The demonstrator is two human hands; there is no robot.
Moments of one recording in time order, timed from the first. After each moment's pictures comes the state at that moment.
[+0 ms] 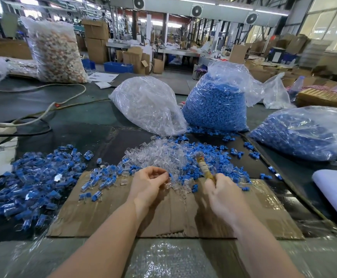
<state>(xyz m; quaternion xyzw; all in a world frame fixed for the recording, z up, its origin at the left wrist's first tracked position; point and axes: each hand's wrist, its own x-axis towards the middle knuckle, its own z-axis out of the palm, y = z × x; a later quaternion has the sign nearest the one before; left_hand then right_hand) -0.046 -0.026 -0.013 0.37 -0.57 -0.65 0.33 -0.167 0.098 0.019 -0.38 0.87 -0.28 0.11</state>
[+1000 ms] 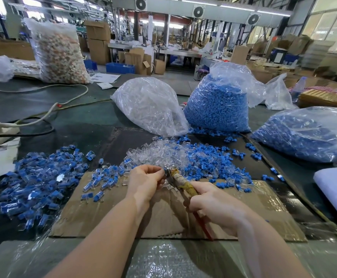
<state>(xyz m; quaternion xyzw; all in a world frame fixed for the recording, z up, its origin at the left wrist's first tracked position) -0.052 -0.040 -0.014 0.42 -0.50 -0.66 0.37 -0.146 0.097 0.039 -0.41 0.72 -0.35 0.44</state>
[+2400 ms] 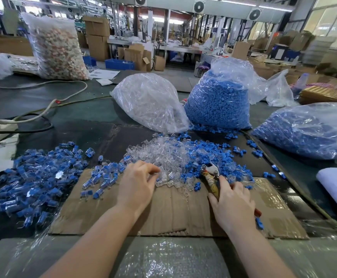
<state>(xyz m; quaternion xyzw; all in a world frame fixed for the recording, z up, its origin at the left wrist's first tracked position) -0.025 -0.035 -0.019 0.38 -0.82 -0.22 0.36 -0.176 0.105 -0.016 -0.34 0.94 -0.10 -0.02</state>
